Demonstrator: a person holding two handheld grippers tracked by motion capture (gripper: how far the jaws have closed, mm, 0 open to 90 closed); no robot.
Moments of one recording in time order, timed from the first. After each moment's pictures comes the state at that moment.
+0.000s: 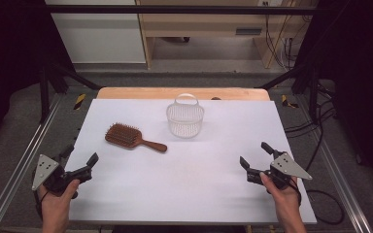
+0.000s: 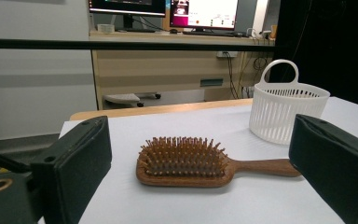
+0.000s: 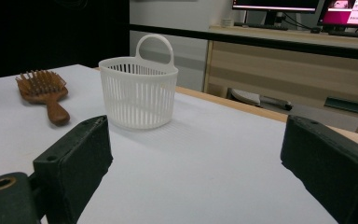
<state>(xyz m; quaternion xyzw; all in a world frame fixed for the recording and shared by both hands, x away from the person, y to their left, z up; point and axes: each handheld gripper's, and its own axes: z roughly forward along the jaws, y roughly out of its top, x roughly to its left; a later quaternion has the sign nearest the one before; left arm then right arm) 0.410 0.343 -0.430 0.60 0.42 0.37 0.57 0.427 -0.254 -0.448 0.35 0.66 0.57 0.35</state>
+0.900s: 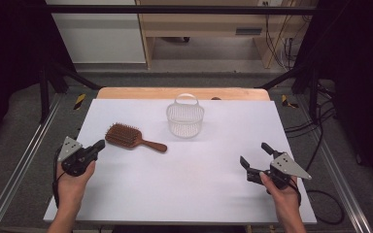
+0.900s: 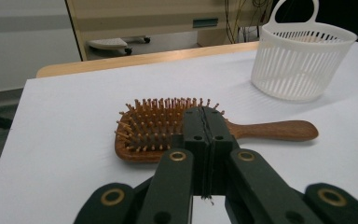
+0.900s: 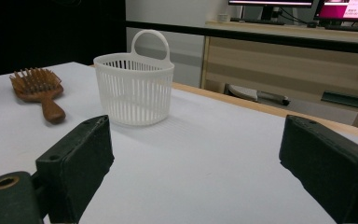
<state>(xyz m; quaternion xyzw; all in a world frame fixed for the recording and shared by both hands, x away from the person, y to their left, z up) 0.469 0.319 -0.433 0.68 0.45 0.29 0.49 0.428 -0.255 -0.450 0.36 0.66 0.56 0.35</state>
